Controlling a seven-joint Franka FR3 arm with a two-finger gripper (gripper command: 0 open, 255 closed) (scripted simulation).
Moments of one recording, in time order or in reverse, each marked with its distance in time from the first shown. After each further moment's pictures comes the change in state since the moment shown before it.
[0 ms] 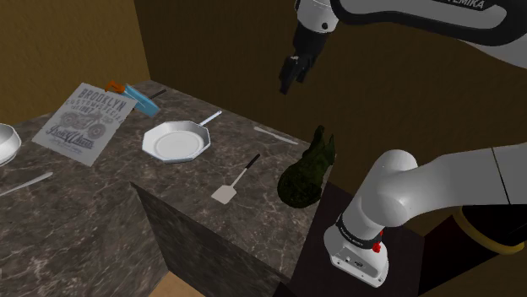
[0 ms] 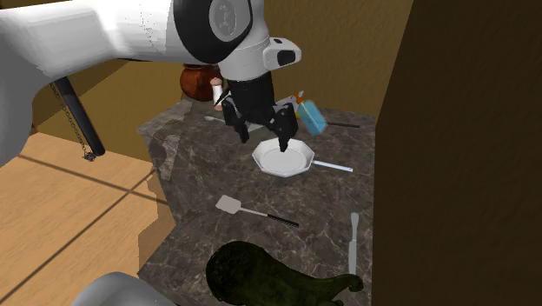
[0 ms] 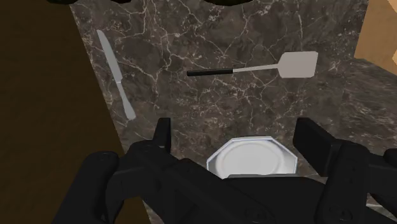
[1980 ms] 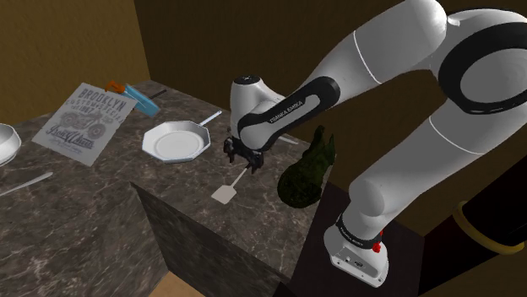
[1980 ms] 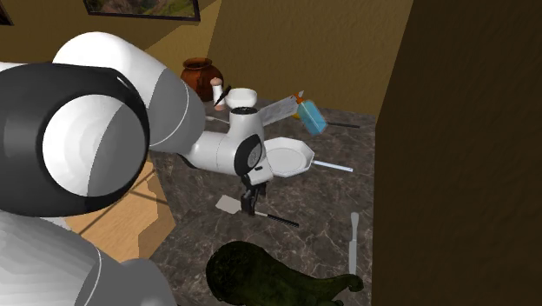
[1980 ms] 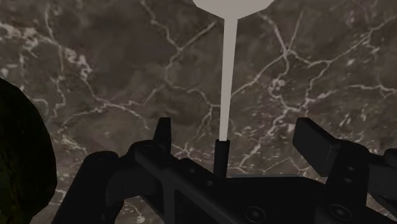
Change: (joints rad) arm -0.410 0.609 0.594 -0.280 0.116 0.746 1.590
